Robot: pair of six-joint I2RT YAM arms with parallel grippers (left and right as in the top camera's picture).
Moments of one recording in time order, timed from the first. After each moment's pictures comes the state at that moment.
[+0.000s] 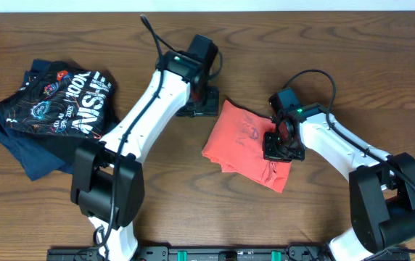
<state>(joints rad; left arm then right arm) -0.46 1.94 1.65 -1.10 0.10 -0.38 0.35 1.75 1.02 -0.83 -0.15 0.46</state>
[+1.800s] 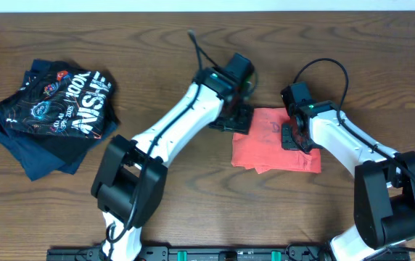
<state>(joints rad) -0.64 2.00 1.63 -0.99 0.25 -0.34 0.27 1.76 1.02 -0.74 0.20 0.33</state>
